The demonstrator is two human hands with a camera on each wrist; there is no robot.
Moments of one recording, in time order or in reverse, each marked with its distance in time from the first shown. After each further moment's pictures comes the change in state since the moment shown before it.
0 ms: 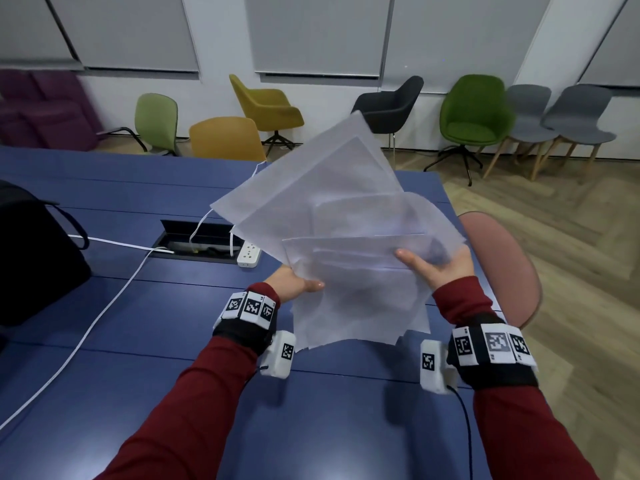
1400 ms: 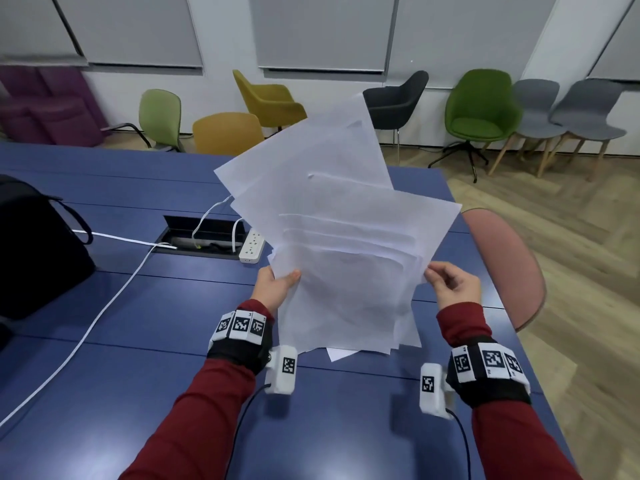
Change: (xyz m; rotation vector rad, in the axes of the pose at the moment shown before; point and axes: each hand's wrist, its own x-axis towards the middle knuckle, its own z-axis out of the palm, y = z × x) left_hand -0.008 -0.028 0.006 -0.496 0.301 0.075; right_hand -0.009 0.087 -0.007 -0.094 0.161 0.139
